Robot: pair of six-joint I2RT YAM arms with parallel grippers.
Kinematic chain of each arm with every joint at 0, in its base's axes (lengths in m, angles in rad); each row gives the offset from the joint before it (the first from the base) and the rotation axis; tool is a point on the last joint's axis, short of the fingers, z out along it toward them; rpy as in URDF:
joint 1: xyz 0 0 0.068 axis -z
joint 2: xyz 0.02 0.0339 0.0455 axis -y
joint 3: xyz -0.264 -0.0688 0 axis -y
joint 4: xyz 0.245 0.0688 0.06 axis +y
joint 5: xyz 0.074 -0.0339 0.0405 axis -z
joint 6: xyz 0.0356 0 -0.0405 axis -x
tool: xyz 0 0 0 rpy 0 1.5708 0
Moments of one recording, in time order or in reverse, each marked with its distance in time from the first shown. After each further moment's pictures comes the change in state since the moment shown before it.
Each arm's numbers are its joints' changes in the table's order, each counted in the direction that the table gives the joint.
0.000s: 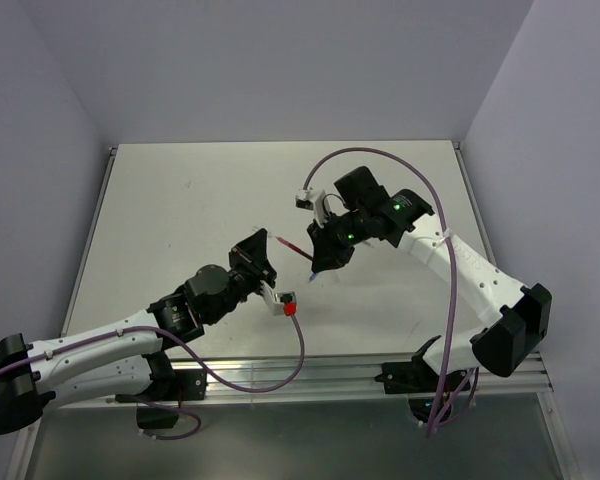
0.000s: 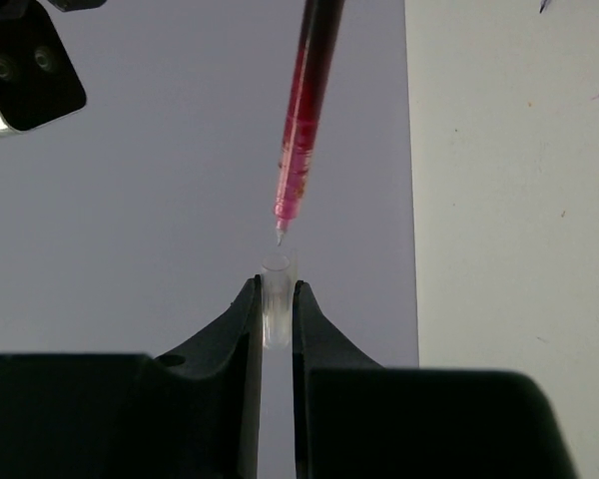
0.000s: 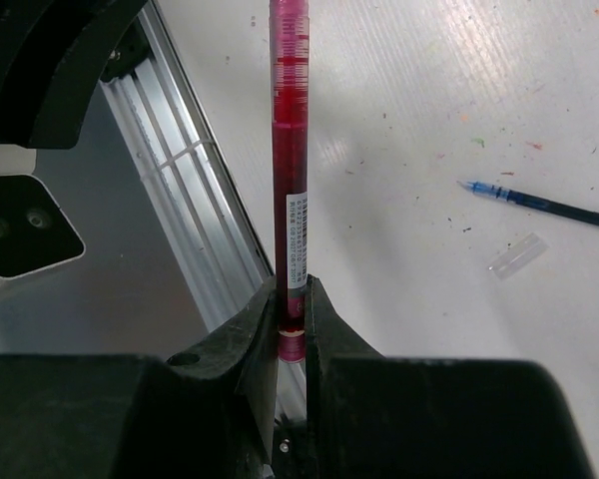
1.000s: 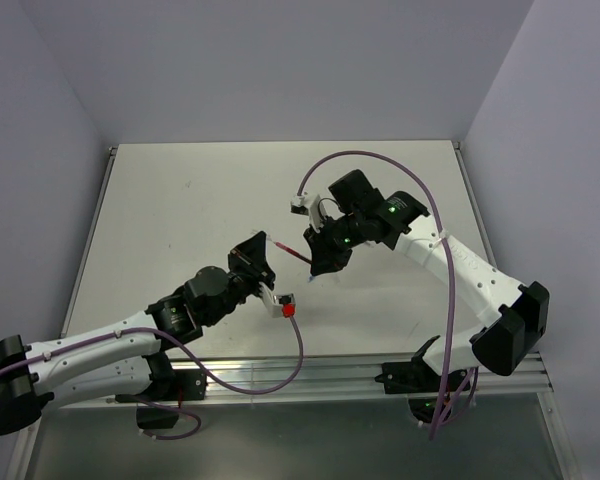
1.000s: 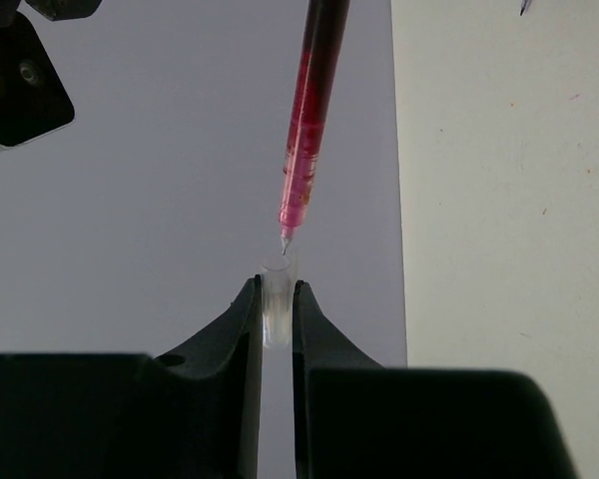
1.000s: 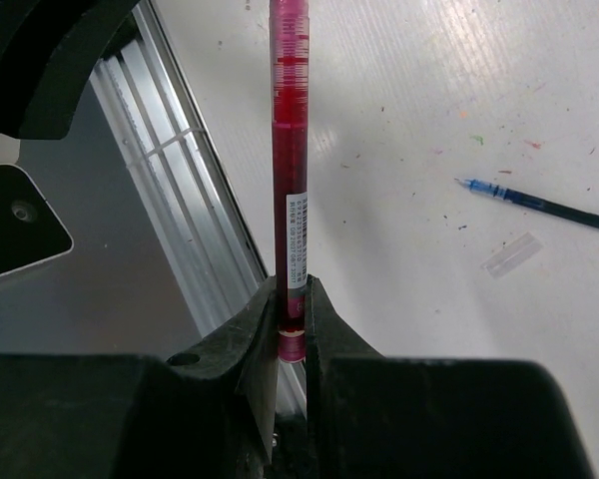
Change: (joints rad) left arm 0.004 0.013 -0.010 0.031 0.000 0.024; right arm -0.039 -0.005 0.000 0.009 0.038 0.027
